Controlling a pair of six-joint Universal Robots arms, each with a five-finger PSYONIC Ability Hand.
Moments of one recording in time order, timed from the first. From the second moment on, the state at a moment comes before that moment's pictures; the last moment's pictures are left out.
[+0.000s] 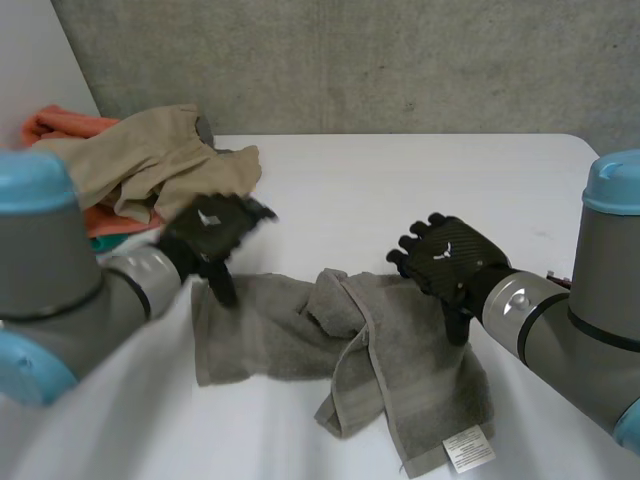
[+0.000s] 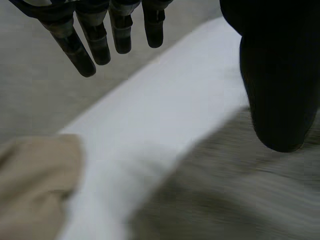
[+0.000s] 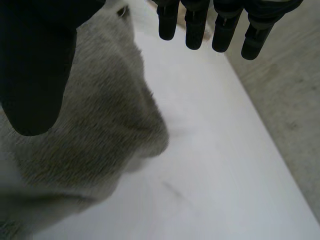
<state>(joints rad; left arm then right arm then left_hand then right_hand) 4.31 -1.92 -1.57 3.16 -1.30 3.51 2.05 -1.30 1.55 0.20 1.40 2.39 0.19 0.20 0.21 0.20 0.05 0.22 0.20 0.20 0.20 0.04</state>
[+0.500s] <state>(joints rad) 4.05 -2.29 -1.29 3.23 -1.43 3.55 2.05 -1.15 1.63 -0.03 1.46 2.61 0.99 0.88 0.88 0.89 0.69 1.09 1.13 1.11 1.11 0.93</state>
